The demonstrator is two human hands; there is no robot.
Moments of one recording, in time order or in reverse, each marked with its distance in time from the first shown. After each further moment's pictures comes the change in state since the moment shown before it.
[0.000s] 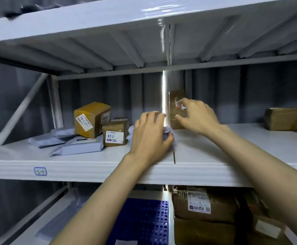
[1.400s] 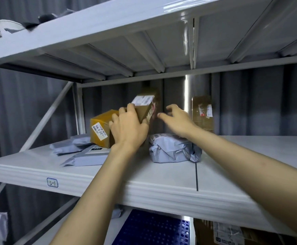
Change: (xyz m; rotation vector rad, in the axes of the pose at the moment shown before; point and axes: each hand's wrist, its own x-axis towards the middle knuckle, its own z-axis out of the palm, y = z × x) left_hand 0.052 -0.076 -0.017 0.148 0.038 -0.576; right_hand 0.074 -0.062 0.069 0.674 -0.199 0.055
